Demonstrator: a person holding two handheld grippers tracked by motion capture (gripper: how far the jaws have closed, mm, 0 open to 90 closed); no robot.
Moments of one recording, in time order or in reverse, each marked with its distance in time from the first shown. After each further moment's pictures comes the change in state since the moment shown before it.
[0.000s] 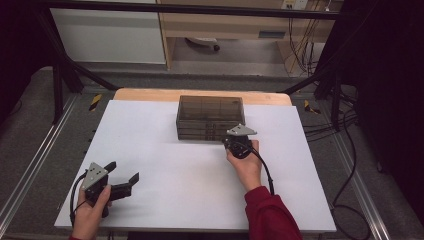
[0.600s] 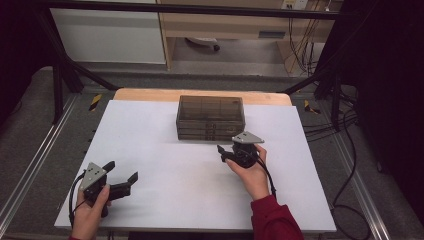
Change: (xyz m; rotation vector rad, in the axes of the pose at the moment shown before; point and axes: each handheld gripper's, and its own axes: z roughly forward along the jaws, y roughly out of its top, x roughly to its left) left arm 0.001 0.001 -0.002 -0.015 0.007 -0.007; right arm 0.009 -0.007 -0.031 -0.038 -0.012 0.026
